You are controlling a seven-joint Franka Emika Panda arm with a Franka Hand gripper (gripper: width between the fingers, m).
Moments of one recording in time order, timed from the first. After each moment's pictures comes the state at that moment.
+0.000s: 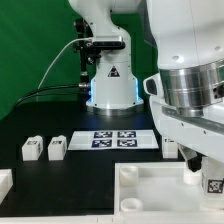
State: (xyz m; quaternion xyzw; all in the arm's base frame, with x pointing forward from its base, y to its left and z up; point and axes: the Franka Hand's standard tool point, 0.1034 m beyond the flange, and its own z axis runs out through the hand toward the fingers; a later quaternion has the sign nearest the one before) arm 0.633 0.117 0.069 -0.85 0.52 0.04 0.09
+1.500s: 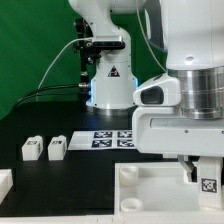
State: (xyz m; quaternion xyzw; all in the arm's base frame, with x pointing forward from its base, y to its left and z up) arm 0.631 0.115 0.062 -0.95 0.31 0.02 0.06
